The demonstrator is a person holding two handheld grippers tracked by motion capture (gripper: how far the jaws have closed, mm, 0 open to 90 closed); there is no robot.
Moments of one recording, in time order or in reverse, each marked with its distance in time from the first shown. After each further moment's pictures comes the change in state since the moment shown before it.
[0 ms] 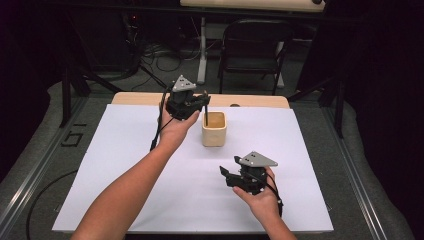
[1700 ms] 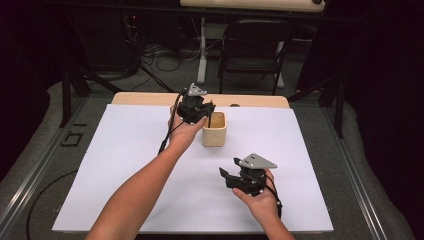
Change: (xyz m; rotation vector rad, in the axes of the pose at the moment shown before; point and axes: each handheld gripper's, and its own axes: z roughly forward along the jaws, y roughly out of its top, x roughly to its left) left arm 0.002 -0.021 0.044 0.128 0.019 -0.004; right arm 0.000 -0.008 0.004 0.000 0.004 0.000
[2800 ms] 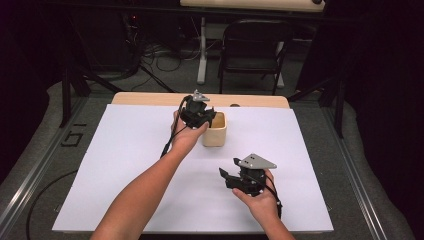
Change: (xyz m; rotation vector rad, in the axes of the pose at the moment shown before) left arm 0.000 -0.016 0.019 0.065 -0.004 0.002; right arm 0.000 -0.001 0.001 0.002 0.007 -0.004
